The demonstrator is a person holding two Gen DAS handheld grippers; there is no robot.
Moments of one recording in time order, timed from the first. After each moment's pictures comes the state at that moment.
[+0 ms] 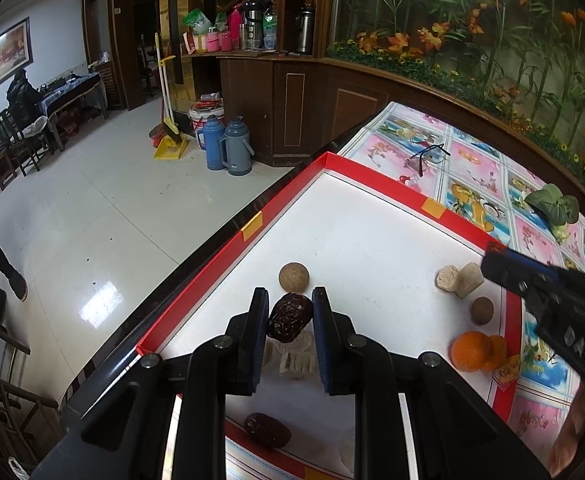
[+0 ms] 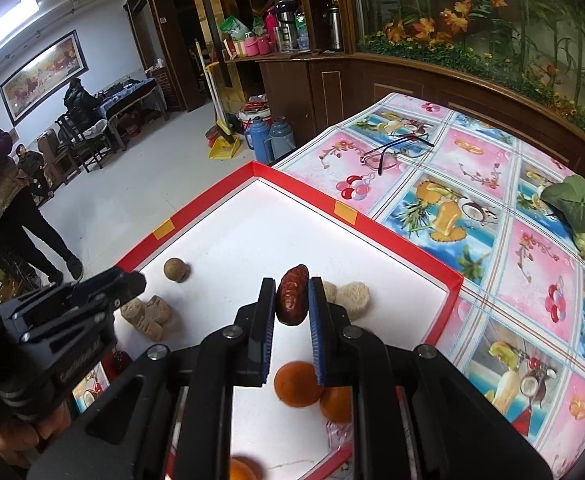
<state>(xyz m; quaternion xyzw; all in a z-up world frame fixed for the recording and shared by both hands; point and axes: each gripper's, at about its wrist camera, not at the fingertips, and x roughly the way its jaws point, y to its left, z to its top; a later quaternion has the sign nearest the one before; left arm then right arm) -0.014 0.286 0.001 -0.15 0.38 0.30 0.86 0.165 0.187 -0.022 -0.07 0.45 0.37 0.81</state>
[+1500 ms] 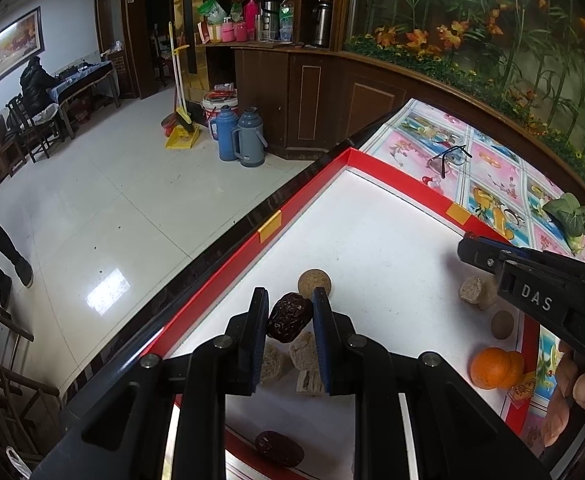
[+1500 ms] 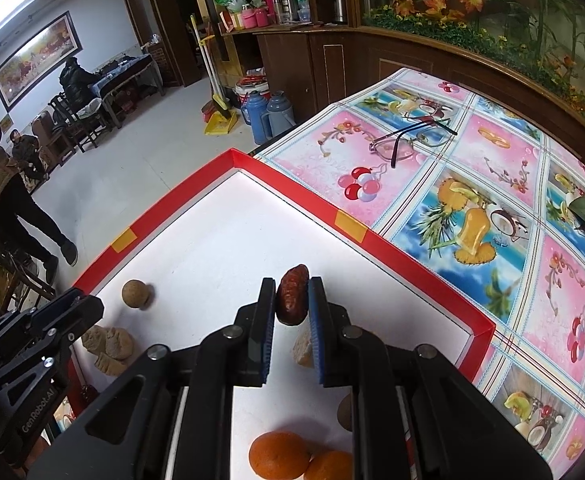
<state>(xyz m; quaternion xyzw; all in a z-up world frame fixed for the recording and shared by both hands) -0.007 0.298 -0.009 -0.17 0.39 0.32 0.85 0.207 0.224 -0.055 -0.10 0.49 0.37 0.78</state>
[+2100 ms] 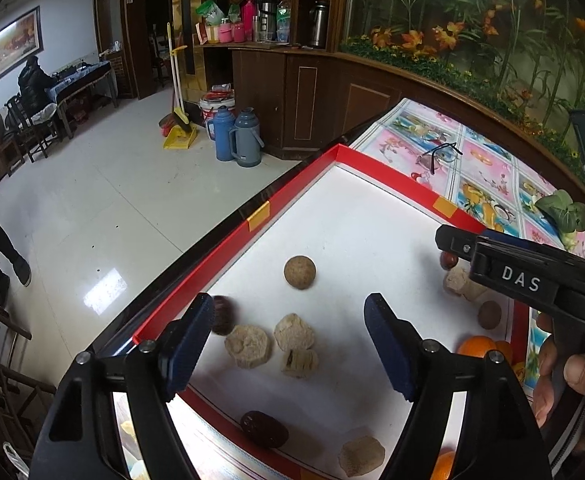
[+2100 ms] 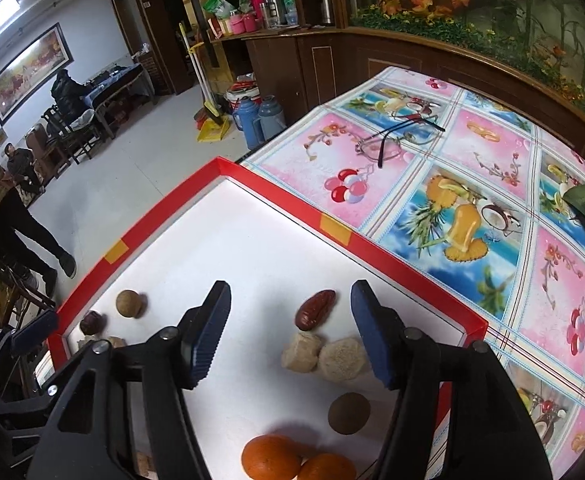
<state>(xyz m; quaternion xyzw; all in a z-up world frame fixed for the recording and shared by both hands) -0.014 0.284 -0.006 -0.17 0.38 0.32 0.85 0.213 0.216 -0.056 -0.08 0.50 0.35 0.79</state>
